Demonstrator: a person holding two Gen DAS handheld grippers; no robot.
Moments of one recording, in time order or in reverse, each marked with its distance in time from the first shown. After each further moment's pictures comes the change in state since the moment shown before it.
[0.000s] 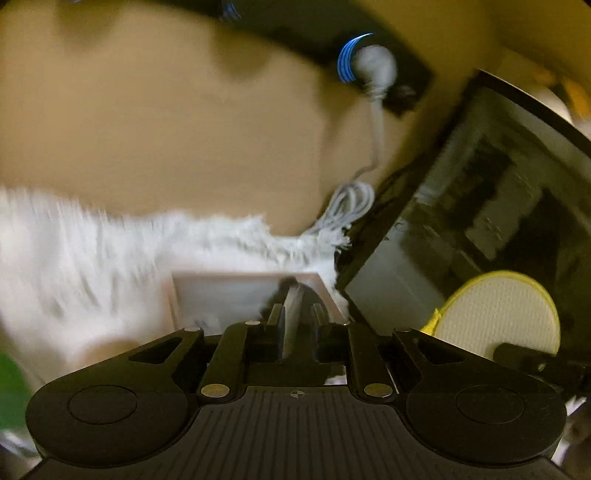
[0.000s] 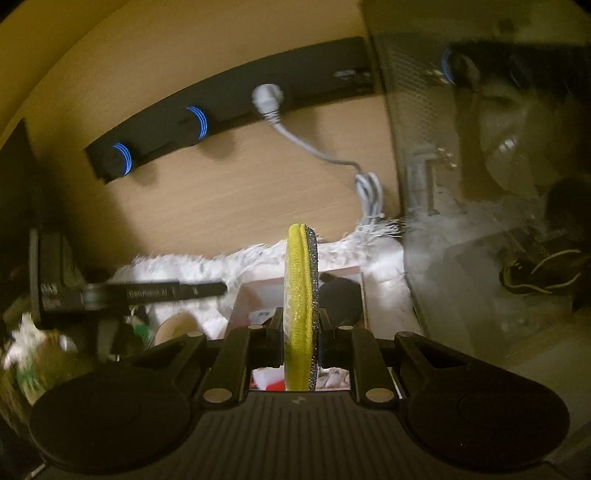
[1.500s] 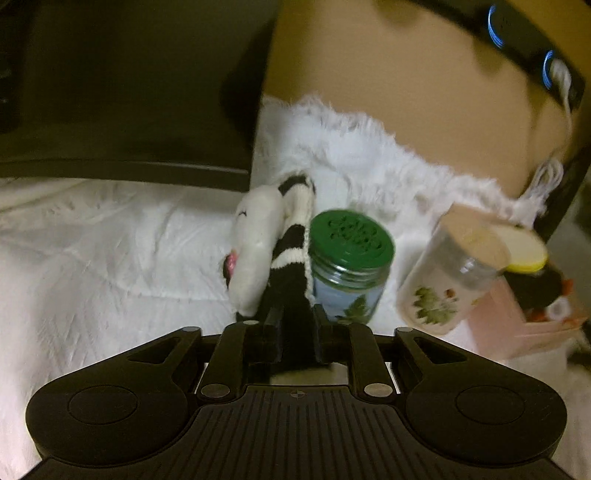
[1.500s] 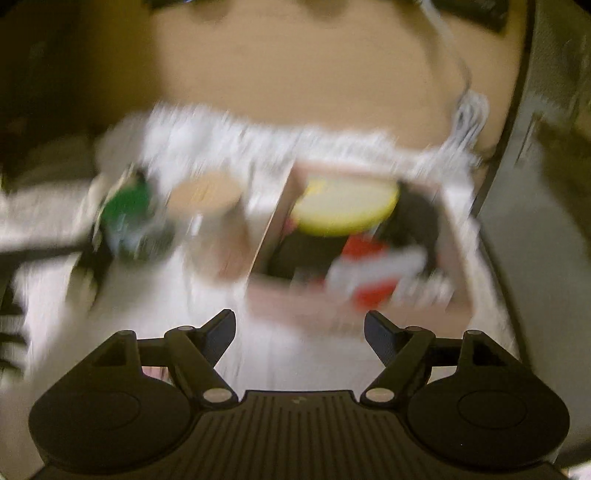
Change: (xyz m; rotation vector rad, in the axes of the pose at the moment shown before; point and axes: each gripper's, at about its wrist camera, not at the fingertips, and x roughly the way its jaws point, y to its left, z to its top) left arm -0.108 0.131 -0.103 -0.050 -0.058 0.528; right arm 0.091 0.093 -0.119 -0.313 0.238 -0.124
